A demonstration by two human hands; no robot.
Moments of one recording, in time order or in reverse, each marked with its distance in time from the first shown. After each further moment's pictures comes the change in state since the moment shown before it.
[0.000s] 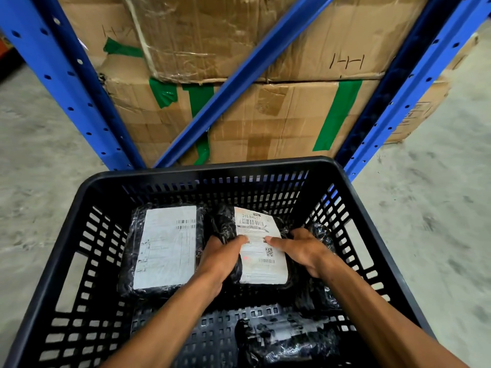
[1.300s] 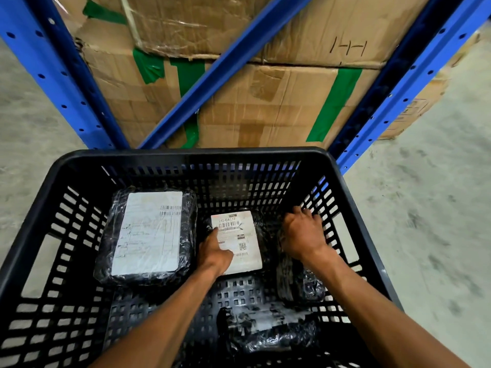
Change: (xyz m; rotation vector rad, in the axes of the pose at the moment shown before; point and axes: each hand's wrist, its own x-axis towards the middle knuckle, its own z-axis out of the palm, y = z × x) left_hand 0.047 -0.048 0.031 0.335 0.059 -0.017; right_hand 0.003 -0.004 -0.015 -1.317 0.304 -0.239
